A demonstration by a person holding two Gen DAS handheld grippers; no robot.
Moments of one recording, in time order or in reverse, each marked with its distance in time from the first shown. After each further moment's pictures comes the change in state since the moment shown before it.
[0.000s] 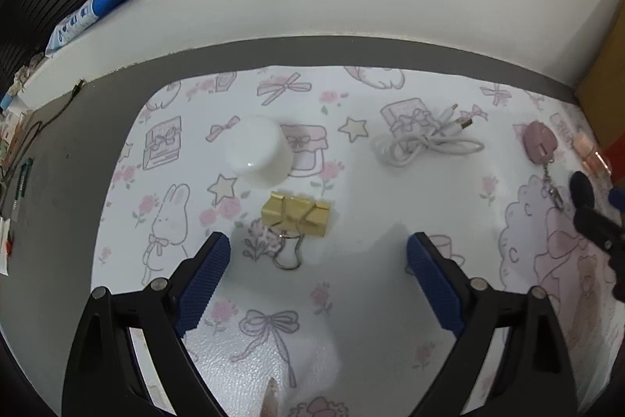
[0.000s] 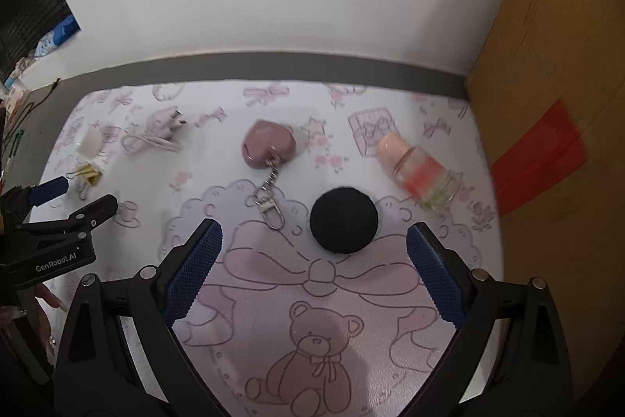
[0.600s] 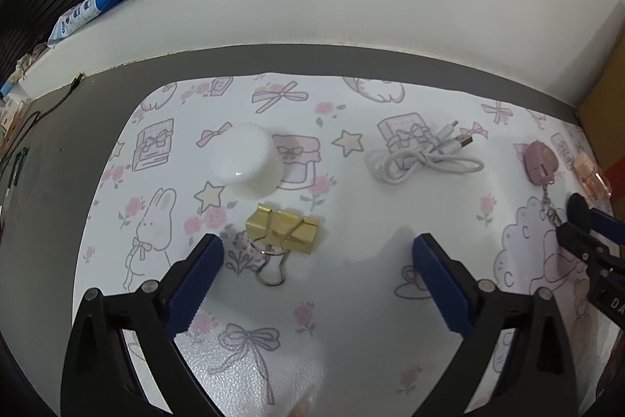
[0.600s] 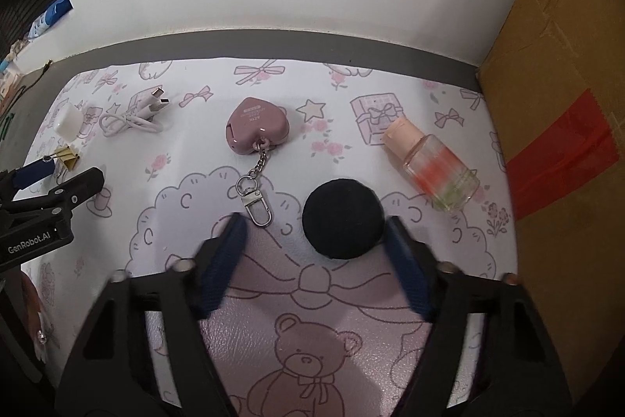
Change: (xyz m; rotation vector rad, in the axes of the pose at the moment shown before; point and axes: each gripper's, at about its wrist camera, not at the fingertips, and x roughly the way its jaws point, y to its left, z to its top) left arm -0.003 0.000 -0.008 -0.045 -0.046 0.003; right arm 0.012 0.002 -0.012 -0.046 0.009 -0.023
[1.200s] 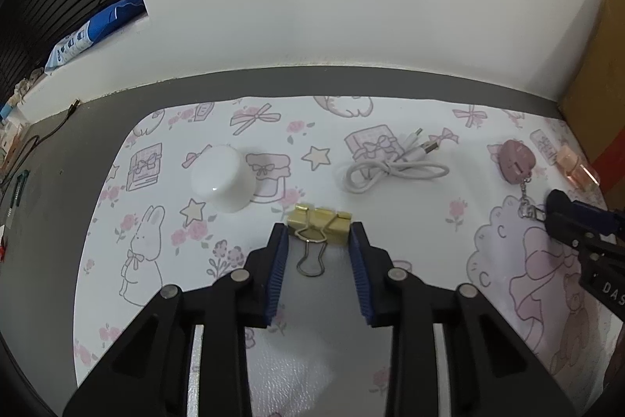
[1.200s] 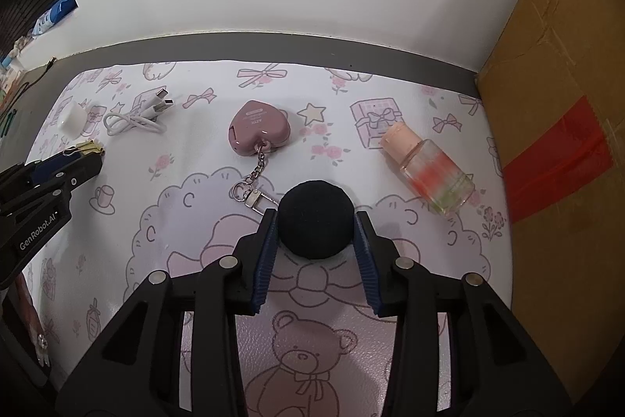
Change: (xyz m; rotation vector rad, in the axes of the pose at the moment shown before) left arm -0.009 -0.019 -0.008 0.062 -0.072 -0.004; right arm -0.004 0.003 0.000 -0.010 -0.004 -0.001
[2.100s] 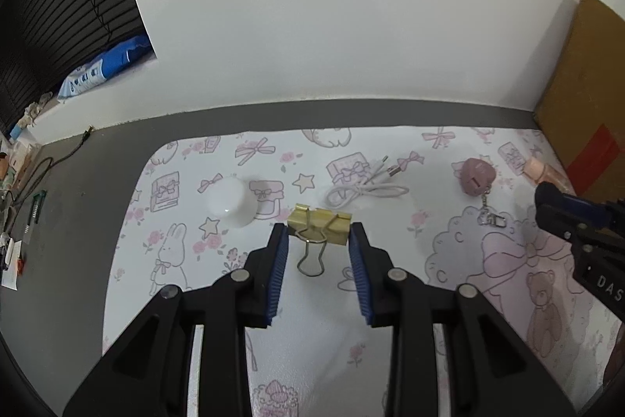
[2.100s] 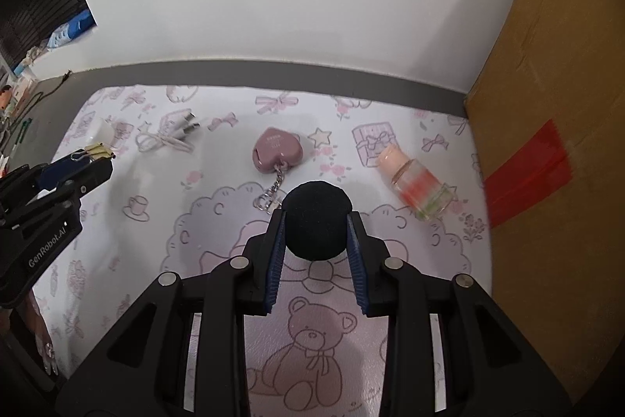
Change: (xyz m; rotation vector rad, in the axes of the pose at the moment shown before) left arm -0.035 -0.020 0.012 0.037 -0.042 0.002; right arm -0.034 0.001 0.006 0.003 -0.046 0.024
